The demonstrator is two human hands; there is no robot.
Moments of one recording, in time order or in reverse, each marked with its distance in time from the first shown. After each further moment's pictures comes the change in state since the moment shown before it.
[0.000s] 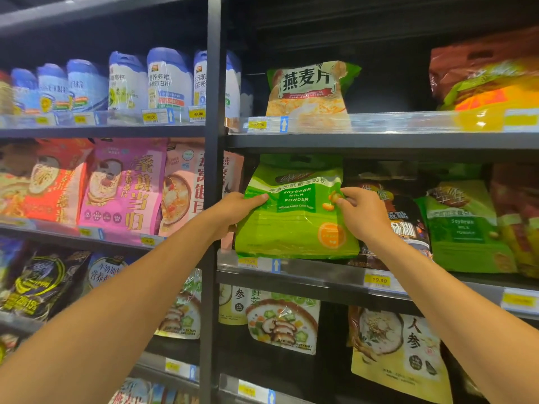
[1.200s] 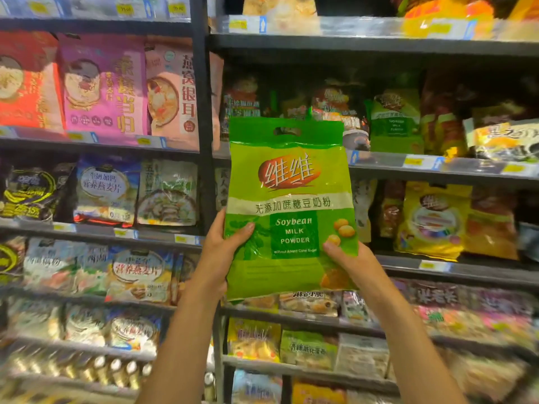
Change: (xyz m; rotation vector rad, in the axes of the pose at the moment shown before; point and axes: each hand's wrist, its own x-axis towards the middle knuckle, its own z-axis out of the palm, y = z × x) left_hand -0.325 -0.160 0.071 -0.723 -0.032 -0.018; right_hand -0.377 -0.029 -0.069 0.669 -0.271 0.622
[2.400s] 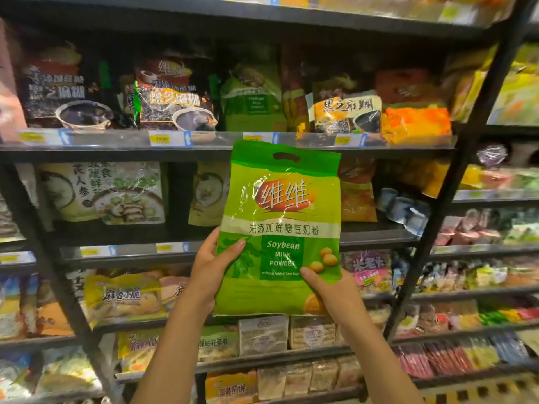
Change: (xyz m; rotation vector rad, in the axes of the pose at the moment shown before) left_hand -0.013 -0.169 0.280 0.076 -0.203 -0.179; right_hand -0.069 0.056 -0.295 -0.005 0.411 0.115
